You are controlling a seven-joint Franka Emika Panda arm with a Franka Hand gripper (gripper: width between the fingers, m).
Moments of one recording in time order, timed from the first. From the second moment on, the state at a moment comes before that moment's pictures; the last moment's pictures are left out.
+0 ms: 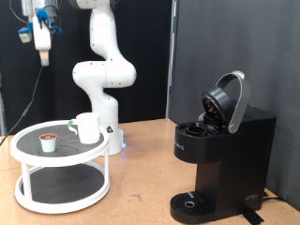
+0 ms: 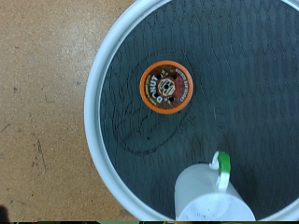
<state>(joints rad) -0.20 -0.52 -0.41 -2.25 -0.20 1.75 1.95</state>
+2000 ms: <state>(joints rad) -0.28 -0.32 -0.44 -2.71 -0.35 2.52 2.05</state>
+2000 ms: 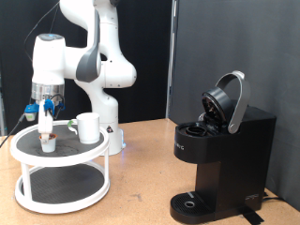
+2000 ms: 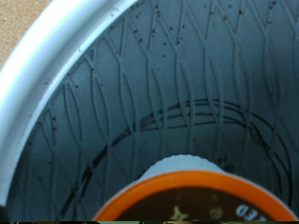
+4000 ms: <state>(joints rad) -0.28 -0.33 -0.44 -2.70 -0.25 2.42 1.94</state>
